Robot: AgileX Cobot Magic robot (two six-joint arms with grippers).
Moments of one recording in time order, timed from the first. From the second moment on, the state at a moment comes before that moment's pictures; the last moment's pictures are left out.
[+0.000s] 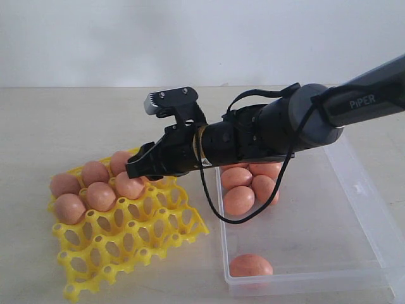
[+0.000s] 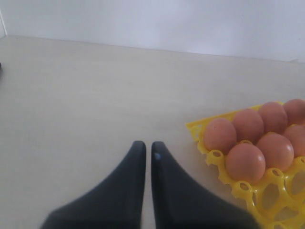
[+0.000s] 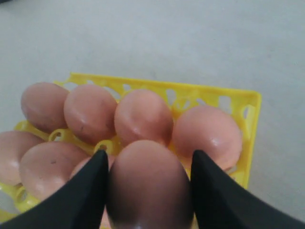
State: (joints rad) left arm 0.04 0.00 0.00 0.03 0.36 -0.09; right arm 0.52 2.07 -1.19 -1.08 -0.40 1.19
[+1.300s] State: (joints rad) left arm 0.04 0.00 0.00 0.03 0.36 -0.09; right arm 0.52 2.04 -1.19 -1.08 -0.36 1.17
